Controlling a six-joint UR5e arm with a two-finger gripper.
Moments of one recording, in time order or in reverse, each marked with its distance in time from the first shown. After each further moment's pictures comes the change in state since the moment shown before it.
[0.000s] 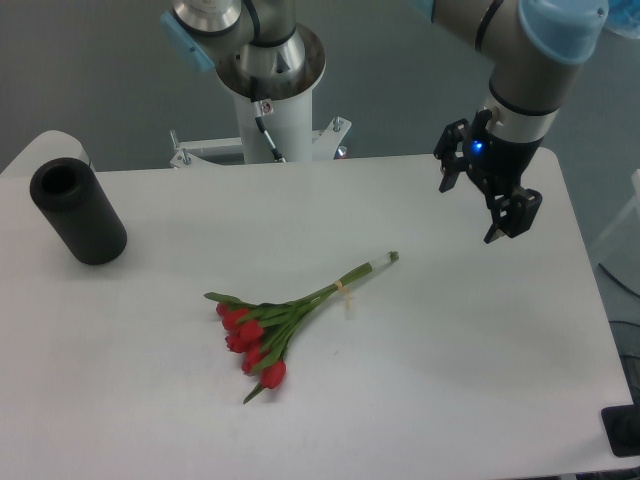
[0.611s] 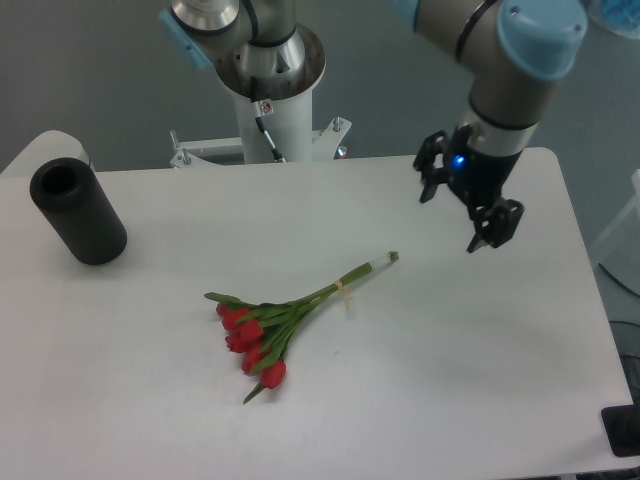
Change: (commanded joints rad) arm -0.100 -0.006 -0.043 0.008 -0.003 -0.300
